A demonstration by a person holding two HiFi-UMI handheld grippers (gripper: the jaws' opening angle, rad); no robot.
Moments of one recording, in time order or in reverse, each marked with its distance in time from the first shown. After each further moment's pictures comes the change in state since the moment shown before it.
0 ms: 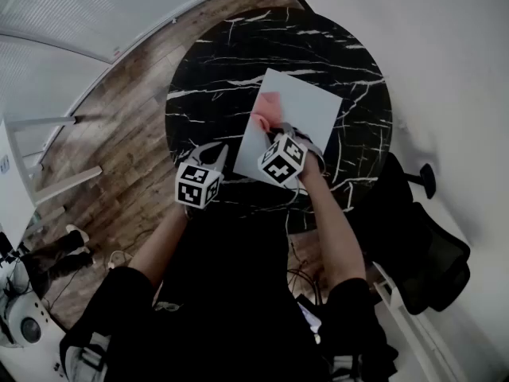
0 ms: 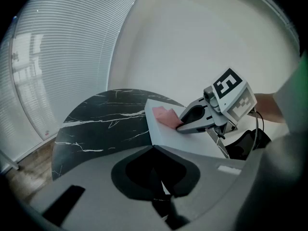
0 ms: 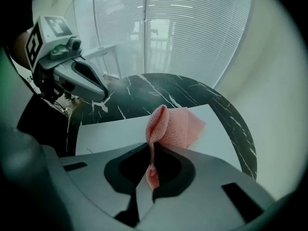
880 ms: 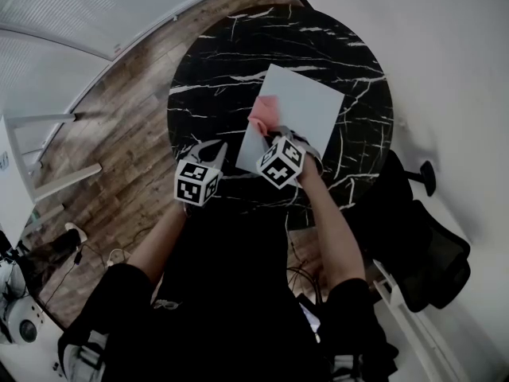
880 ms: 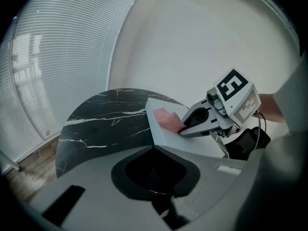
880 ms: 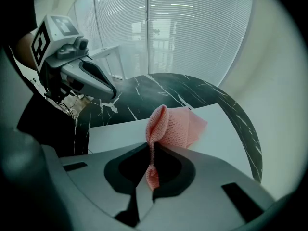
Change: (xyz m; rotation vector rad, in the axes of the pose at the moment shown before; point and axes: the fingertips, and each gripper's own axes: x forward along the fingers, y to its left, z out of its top) left arm -0.011 0.005 -0.010 0.008 0.002 -0.001; right arm -0.002 0.031 0.000 0.003 0.002 0.040
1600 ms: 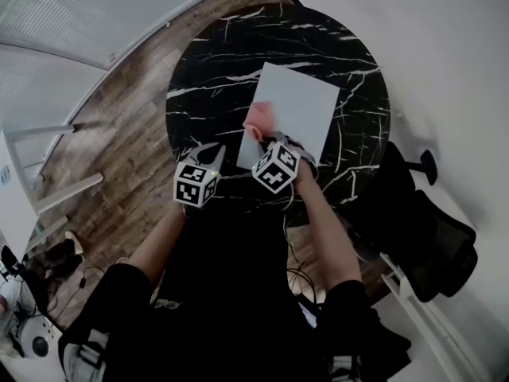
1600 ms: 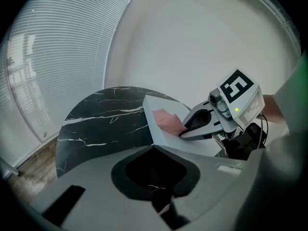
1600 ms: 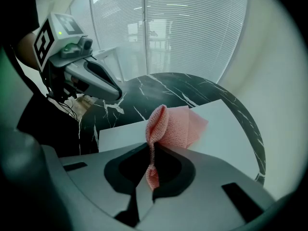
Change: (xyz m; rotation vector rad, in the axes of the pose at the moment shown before) left arm -0.005 -0.001 -0.008 0.036 0.026 -0.037; right arm 0.000 0.026 -0.004 0.054 -0.003 0.001
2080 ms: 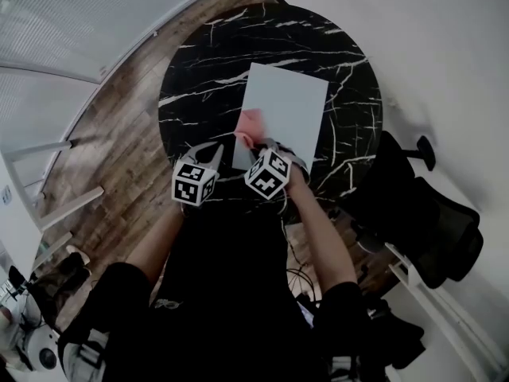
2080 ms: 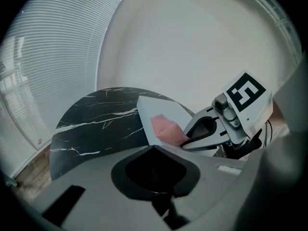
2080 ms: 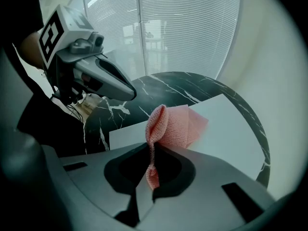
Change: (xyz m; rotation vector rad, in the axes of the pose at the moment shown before) left arm 0.009 -0.008 0.011 0.061 0.014 -0.054; right arm -0.002 0.022 -0.005 0.065 -0.010 0.010
